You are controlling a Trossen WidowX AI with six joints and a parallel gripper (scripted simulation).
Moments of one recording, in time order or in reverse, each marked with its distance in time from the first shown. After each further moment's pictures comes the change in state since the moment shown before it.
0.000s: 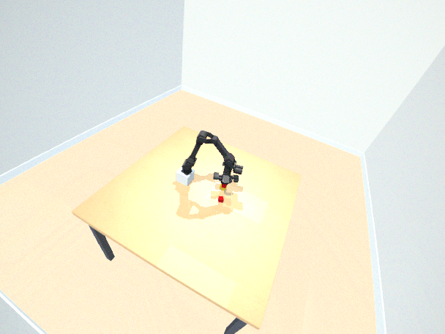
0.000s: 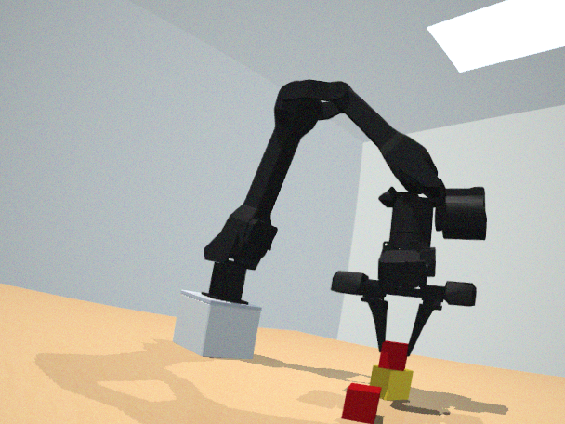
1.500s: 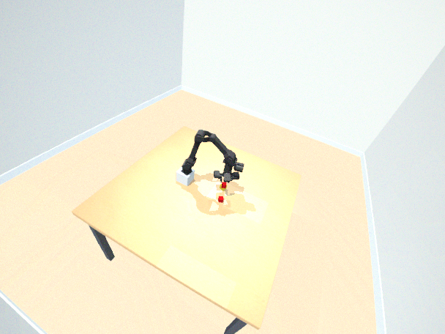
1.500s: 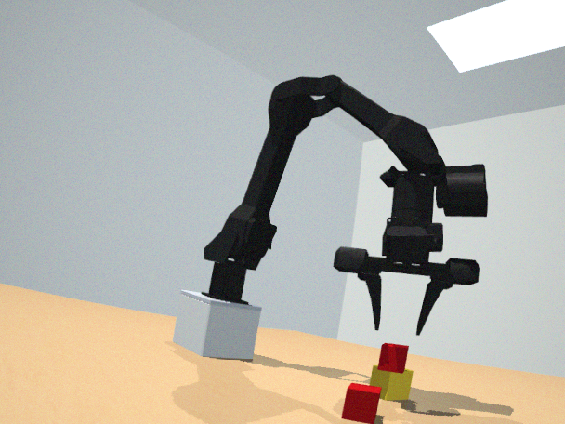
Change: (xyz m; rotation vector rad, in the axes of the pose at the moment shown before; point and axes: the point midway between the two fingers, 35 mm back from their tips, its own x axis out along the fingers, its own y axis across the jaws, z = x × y) arm -0.029 0.000 0.005 -0.097 -0.001 -0.002
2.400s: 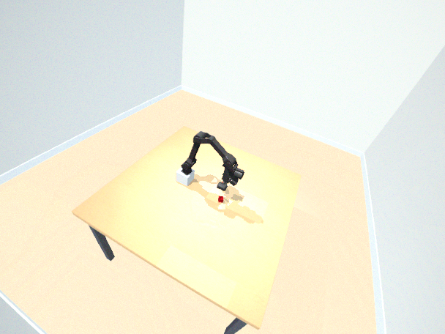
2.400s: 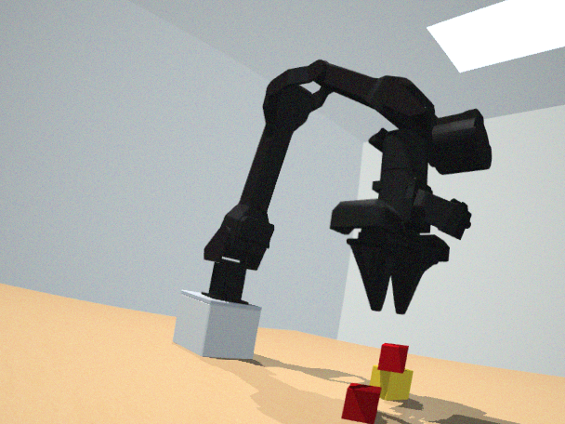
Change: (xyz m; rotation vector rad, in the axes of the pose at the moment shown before) arm -0.025 -0.014 0.075 -1.089 -0.014 -0.009
